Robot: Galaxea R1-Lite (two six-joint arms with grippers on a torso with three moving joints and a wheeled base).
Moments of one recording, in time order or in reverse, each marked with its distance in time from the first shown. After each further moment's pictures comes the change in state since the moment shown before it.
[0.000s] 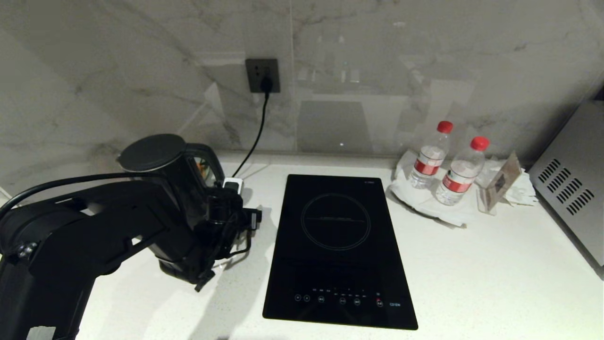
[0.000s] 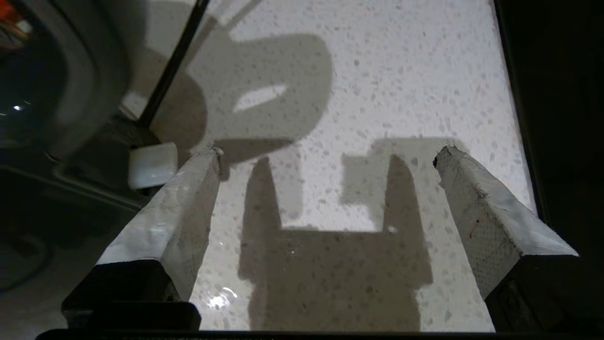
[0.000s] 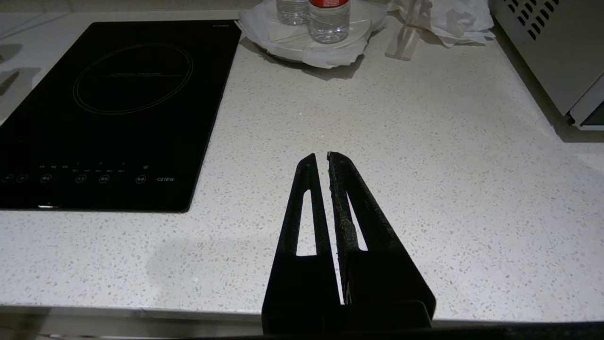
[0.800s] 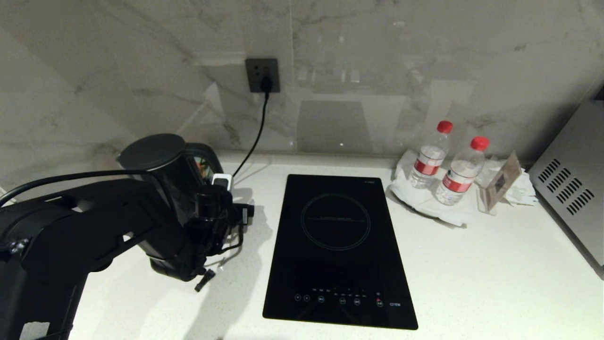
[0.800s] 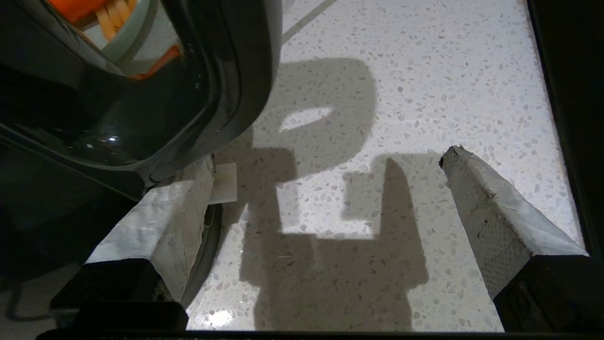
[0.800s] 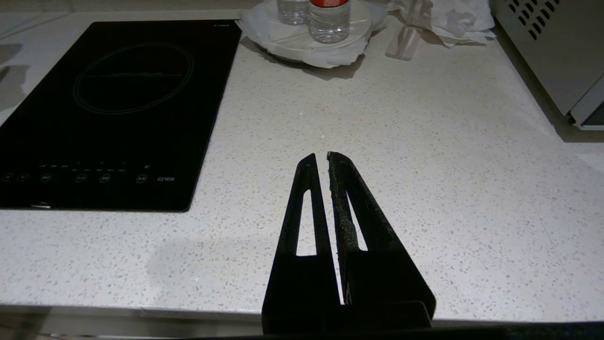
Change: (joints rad) left arm 0.048 -0.005 0.007 -0.040 0.002 0.002; right arm 0.000 0.000 0.000 0.000 0.000 0.000
